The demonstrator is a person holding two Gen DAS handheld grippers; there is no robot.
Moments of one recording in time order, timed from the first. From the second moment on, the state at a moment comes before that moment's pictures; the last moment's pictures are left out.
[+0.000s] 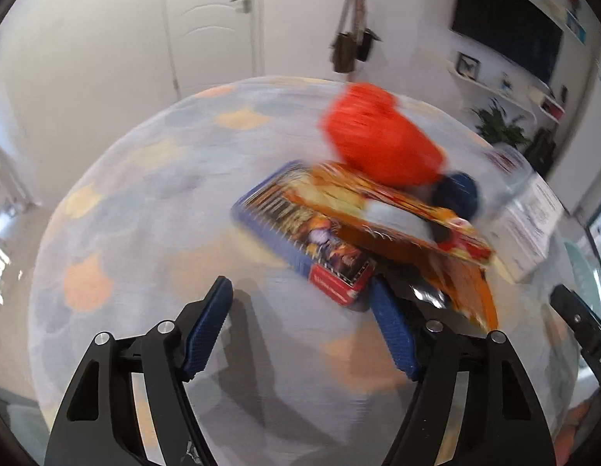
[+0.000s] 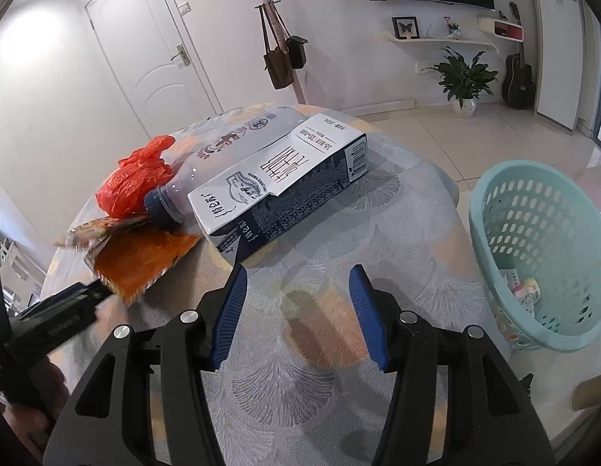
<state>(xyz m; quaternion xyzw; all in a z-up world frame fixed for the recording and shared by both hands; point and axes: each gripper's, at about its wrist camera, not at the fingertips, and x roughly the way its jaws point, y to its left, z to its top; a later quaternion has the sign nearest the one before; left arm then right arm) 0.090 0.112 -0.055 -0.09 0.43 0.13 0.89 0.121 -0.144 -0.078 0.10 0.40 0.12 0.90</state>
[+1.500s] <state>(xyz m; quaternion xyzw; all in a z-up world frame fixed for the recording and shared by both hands) 0.160 0.138 -0.058 -0.03 0.47 0.08 0.88 0.125 -0.132 -0.082 0.07 0.41 0.12 0.90</state>
